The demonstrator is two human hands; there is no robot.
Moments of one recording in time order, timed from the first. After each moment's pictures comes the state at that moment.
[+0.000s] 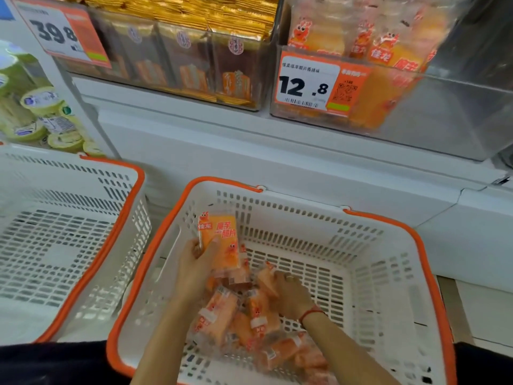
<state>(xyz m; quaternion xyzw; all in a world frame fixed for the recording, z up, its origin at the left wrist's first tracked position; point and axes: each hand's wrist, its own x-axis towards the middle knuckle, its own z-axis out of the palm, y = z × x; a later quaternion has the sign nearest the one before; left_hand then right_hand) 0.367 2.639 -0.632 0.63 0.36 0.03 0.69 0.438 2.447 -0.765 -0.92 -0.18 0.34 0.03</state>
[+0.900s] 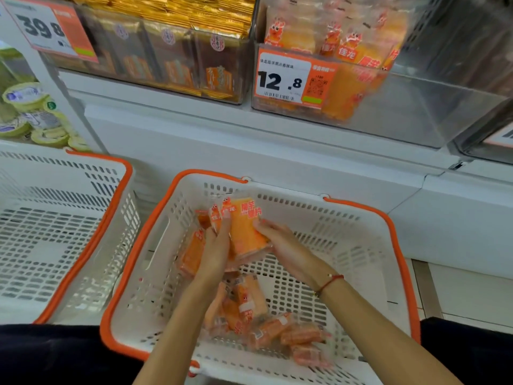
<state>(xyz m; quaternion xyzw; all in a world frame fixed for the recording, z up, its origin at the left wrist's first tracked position) 0.376 2.592 -0.602 0.61 0.31 -0.03 0.73 0.445 2.465 -0.615 -0.70 -0.05 0.39 0.60</state>
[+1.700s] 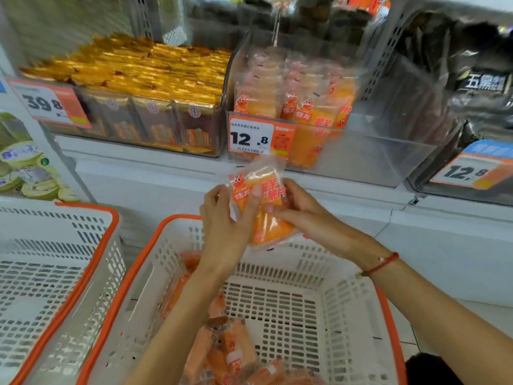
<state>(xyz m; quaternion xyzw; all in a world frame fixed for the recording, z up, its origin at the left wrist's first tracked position) 0.439 2.572 -0.518 0.78 0.12 0.18 0.59 0.491 2.428 -0.468 -0.77 -0.19 0.24 0.56</state>
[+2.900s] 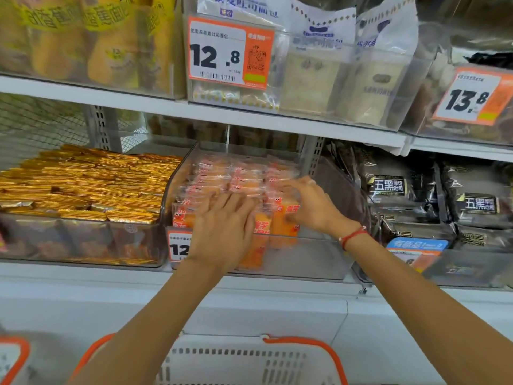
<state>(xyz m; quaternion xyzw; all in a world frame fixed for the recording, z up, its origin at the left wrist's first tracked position) 0.587 2.549 -0.420 0.94 -0.09 0.33 0.02 0.667 2.358 -0.379 -0.96 -0.18 -0.12 0.17</state>
